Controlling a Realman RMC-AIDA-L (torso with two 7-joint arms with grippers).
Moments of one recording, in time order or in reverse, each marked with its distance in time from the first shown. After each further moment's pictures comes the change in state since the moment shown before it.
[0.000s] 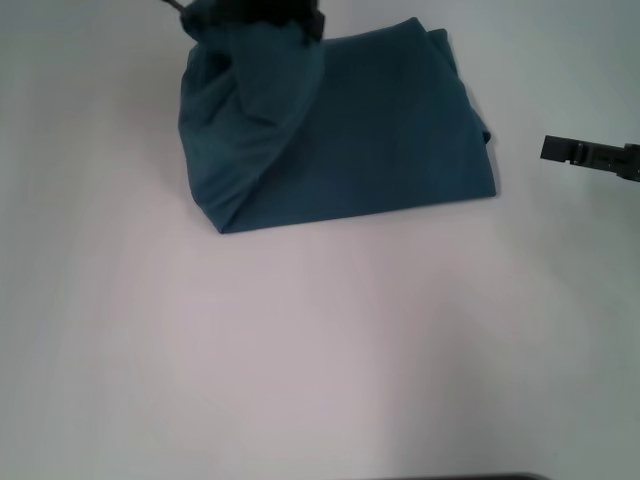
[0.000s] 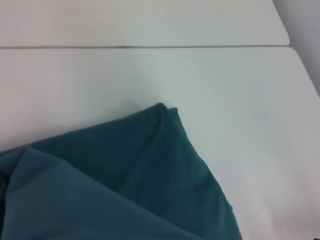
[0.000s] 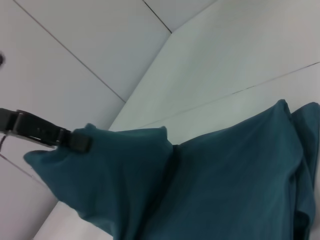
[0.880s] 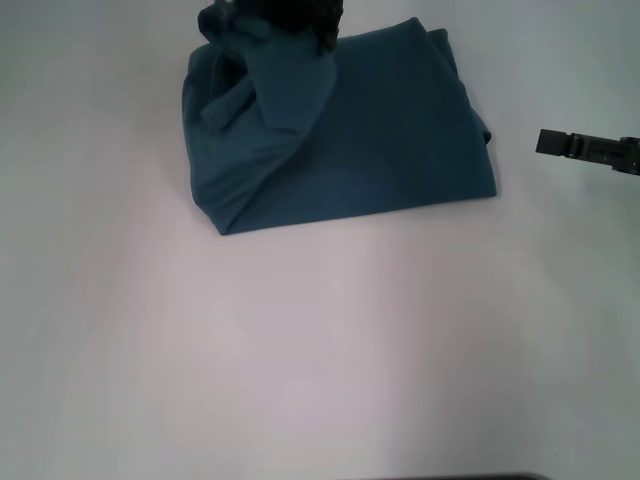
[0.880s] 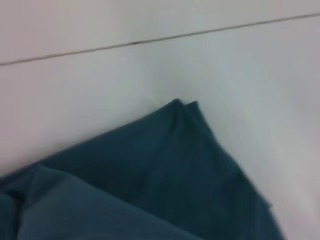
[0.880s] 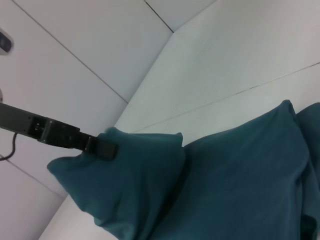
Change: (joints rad) left arm -0.129 -0.022 0.147 0.079 0.131 -0.087 -0.080; right arm 0.014 0.001 0.000 0.000 -0.003 0.000 0.025
